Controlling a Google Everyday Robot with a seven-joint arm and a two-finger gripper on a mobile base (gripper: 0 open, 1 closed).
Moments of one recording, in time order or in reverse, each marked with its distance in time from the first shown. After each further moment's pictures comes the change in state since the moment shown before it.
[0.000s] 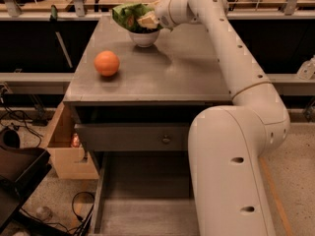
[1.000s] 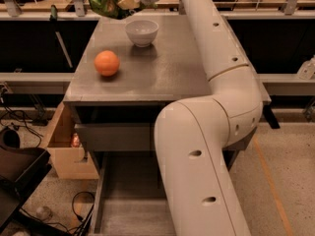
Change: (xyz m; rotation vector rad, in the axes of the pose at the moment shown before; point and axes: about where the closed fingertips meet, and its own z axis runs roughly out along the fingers) arm -0.095 0.016 0.003 -0.012 0.051 -0.267
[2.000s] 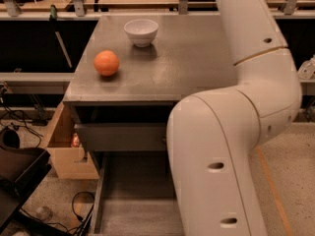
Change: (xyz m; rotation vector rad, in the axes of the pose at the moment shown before) arm -0.042 -0.067 -0.106 0.201 0.093 -0.089
